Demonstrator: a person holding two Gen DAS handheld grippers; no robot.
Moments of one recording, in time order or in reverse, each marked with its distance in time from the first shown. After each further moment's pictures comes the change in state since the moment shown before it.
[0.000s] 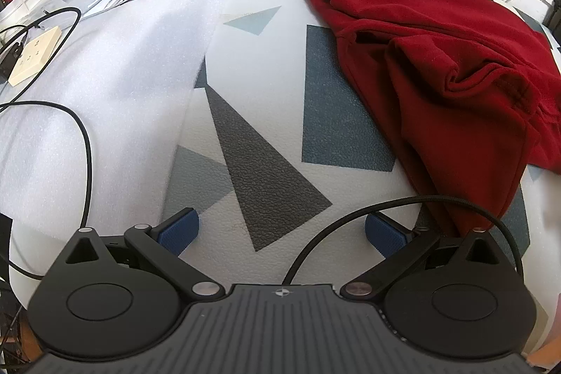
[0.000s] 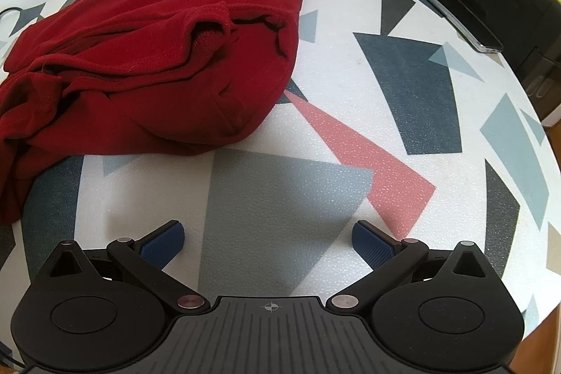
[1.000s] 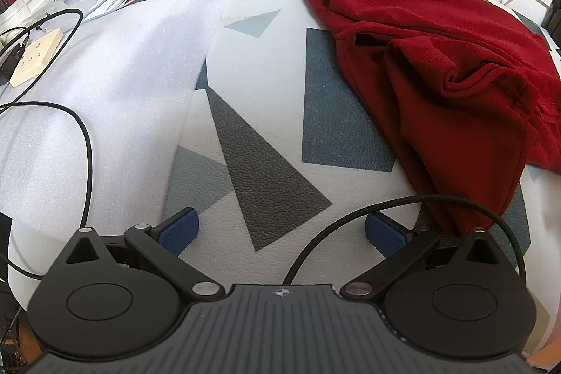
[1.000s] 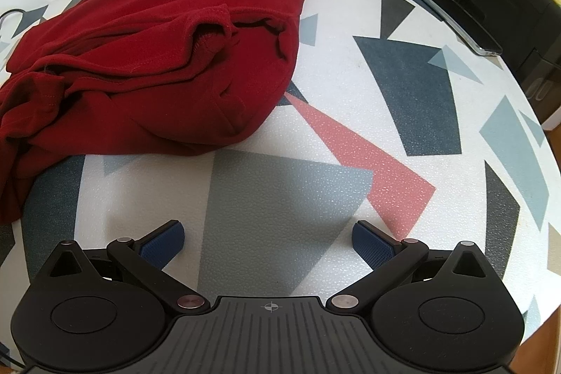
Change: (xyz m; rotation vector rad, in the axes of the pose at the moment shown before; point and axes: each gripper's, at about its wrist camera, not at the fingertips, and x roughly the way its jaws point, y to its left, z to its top) left arm -0.002 0.000 -0.002 0.002 -0.022 -0.001; right arm -0.001 0.000 -0.002 -0.003 -0.021 0.002
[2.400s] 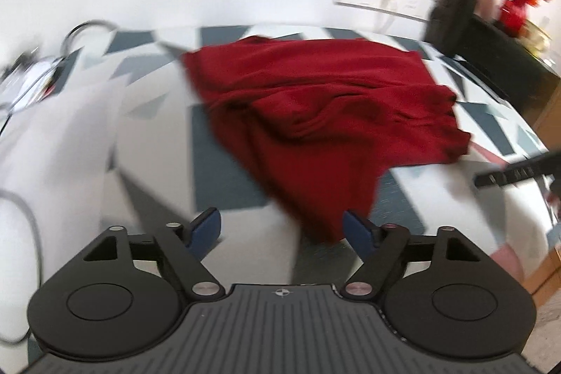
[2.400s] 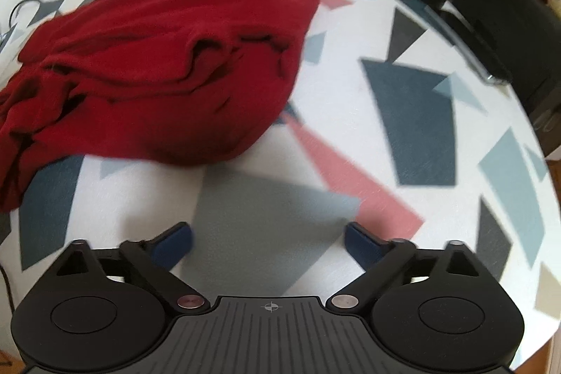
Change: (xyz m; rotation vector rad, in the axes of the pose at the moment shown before) left arm -0.048 -0.034 -0.014 0.247 -0.249 -0.303; right arm -0.004 -0.016 0.015 -0.082 -0.055 0.020
